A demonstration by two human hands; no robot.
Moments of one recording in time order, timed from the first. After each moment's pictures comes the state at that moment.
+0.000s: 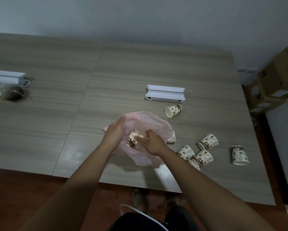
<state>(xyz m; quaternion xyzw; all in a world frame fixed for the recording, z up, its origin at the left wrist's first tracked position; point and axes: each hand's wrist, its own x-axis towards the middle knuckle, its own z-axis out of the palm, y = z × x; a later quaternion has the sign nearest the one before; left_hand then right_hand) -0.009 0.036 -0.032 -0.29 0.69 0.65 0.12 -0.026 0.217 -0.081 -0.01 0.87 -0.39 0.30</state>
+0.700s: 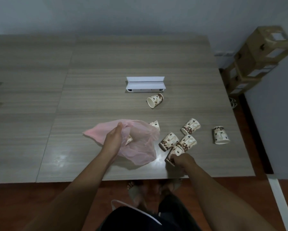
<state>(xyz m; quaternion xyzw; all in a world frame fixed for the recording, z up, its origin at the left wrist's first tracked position) 0.020 0.099 -0.081 -0.29 0.71 0.62 0.15 0.059 0.415 -0.196 0.31 0.83 -0.22 0.40</state>
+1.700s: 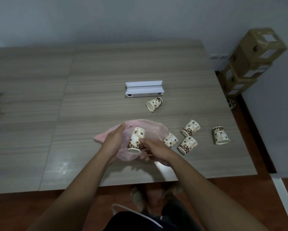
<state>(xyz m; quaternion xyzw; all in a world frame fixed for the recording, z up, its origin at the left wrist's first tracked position) 0.010 0.093 -0.056 -0.29 0.65 0.68 0.18 0.032 0.295 -0.082 0.18 0.60 -0.67 0.38</state>
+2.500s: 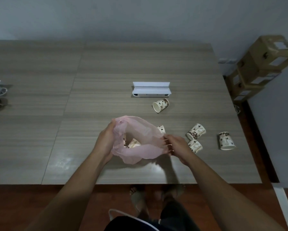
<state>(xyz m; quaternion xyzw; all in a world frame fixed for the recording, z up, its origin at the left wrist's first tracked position) 0.014 0.058 -0.039 -0.35 0.60 0.71 0.11 0.012 0.350 -0.110 0.24 0.67 -0.65 0.26</state>
